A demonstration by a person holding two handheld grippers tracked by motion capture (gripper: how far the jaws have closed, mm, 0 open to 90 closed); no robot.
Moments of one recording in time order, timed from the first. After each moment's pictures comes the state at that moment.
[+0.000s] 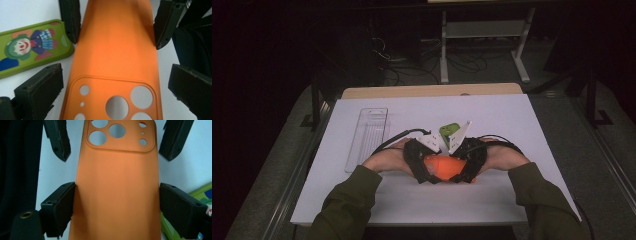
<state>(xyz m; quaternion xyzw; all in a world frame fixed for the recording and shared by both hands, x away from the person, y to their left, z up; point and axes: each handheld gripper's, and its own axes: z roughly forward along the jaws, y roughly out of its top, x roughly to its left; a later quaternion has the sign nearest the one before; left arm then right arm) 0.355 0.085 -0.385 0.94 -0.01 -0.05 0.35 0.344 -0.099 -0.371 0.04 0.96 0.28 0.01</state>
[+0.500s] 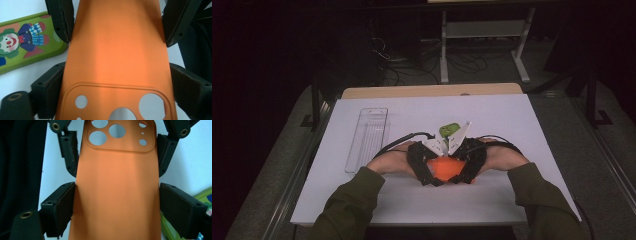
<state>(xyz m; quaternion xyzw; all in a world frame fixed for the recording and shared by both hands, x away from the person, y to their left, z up) 0.352 0.077 -0.393 0.94 -0.01 -0.05 0.33 0.342 -0.097 -0.370 0.03 0.96 0.28 0.01</state>
